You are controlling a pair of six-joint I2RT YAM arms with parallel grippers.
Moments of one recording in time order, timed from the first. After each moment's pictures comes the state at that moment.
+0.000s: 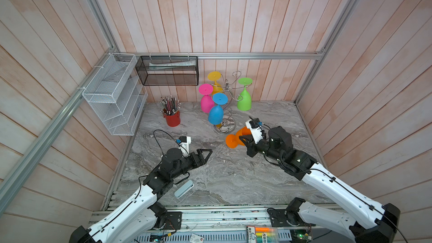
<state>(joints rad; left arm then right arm) -0.60 0.80 0.49 -0.03 0.26 -0.93 0.69 1.05 0.95 -0.30 -0.06 0.15</state>
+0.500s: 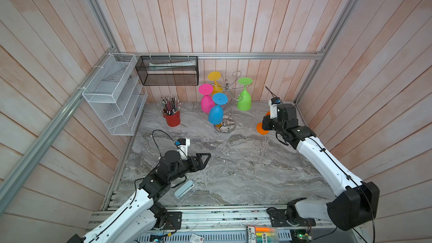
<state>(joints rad) -0.60 0.73 0.50 -0.17 0.25 -0.79 0.25 1.35 1.21 -0.43 0.07 0.18</state>
